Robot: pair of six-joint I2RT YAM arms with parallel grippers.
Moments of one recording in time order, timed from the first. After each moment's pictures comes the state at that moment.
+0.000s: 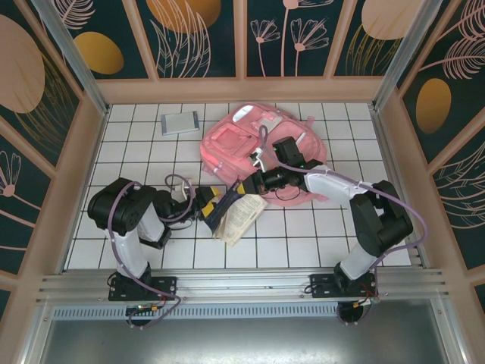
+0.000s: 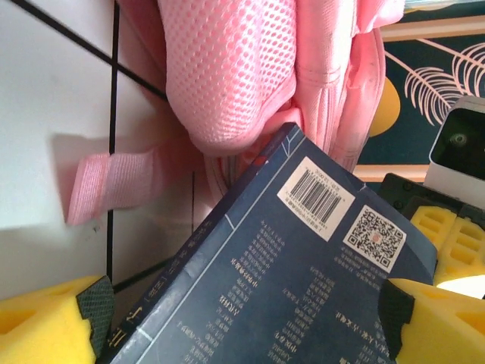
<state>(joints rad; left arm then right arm) -0.35 1.88 0.21 1.46 0.76 -1.38 0.56 1.63 1.00 -0.20 -0.99 0.41</state>
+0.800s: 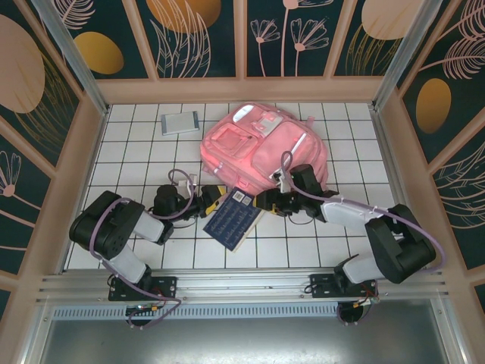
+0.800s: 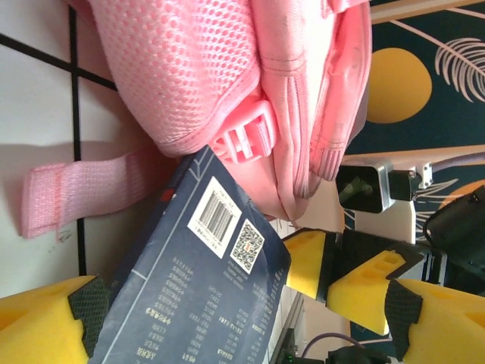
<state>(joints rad) -0.42 1.66 0.26 1.09 0.67 -1.20 0.53 1.41 0.57 0.07 -0.70 0.76</state>
